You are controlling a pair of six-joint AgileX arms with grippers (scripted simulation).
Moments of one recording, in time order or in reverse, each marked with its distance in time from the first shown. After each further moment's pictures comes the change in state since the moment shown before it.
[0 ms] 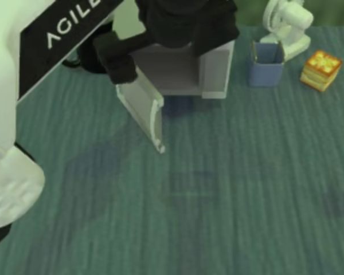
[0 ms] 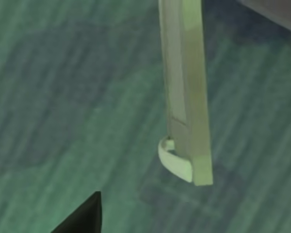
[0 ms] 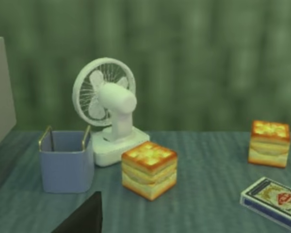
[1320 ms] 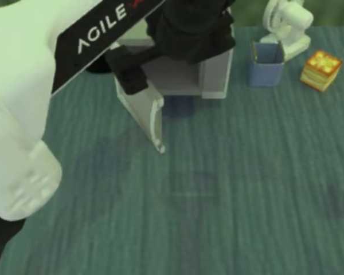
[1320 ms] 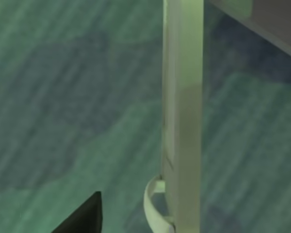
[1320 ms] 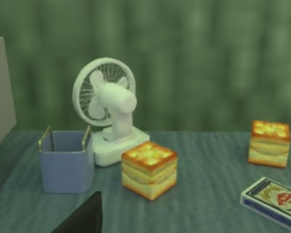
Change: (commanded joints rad) left arm 0.021 0.062 -0.049 0.081 -0.057 -0.078; right arm 0.000 0.000 0.000 0.000 0.000 0.000
